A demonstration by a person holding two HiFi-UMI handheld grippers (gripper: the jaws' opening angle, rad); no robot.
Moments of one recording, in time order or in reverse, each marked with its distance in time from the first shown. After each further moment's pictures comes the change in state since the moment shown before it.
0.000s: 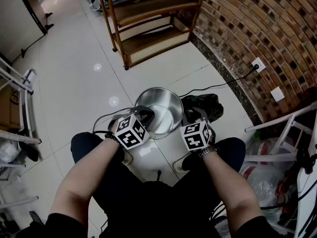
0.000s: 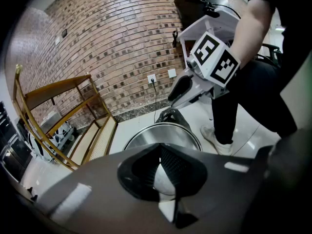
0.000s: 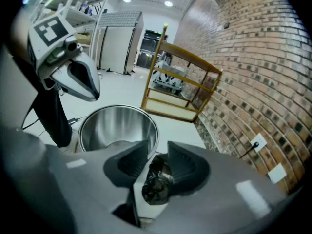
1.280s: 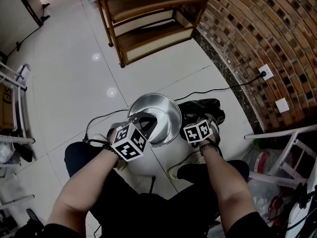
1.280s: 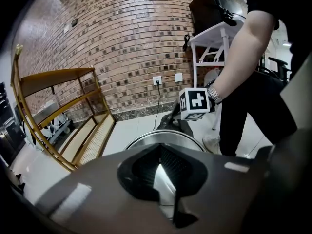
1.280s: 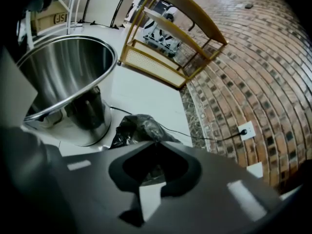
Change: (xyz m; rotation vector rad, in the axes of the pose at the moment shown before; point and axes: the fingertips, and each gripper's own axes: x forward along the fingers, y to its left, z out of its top) left arm 0.027 0.019 0.017 -0.103 -0.029 -0.022; right arm 0.108 -0.079 -0.113 -0.112 0.414 -0.186
